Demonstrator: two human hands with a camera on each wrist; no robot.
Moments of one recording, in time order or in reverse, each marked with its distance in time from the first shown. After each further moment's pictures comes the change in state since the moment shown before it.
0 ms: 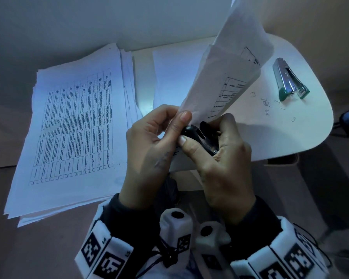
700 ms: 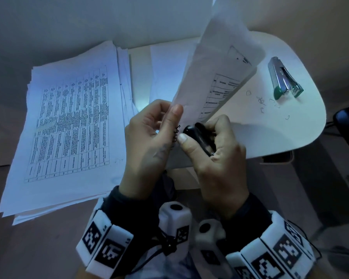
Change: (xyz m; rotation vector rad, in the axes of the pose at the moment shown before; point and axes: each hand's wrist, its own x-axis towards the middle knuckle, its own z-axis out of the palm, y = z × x) left_hand 0.005 -0.007 0.003 0.036 0.048 -0.033; right_hand -0.003 0.012 -0.001 -0.025 0.019 -0.039
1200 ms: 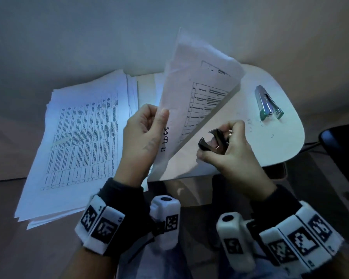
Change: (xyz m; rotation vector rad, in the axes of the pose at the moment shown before) left_hand 0.020 0.015 -0.013 0.008 0.045 -0.018; right_hand 0.033 0.005 -0.040 -0.002 -0.263 0.191
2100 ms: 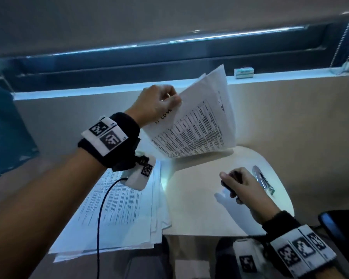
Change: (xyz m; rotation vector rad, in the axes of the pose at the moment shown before) left_hand 0.110 0.149 -0.059 0.647 -0.124 0.429; right_hand 0.041 -0.033 -0.039 0.082 -0.040 0.024
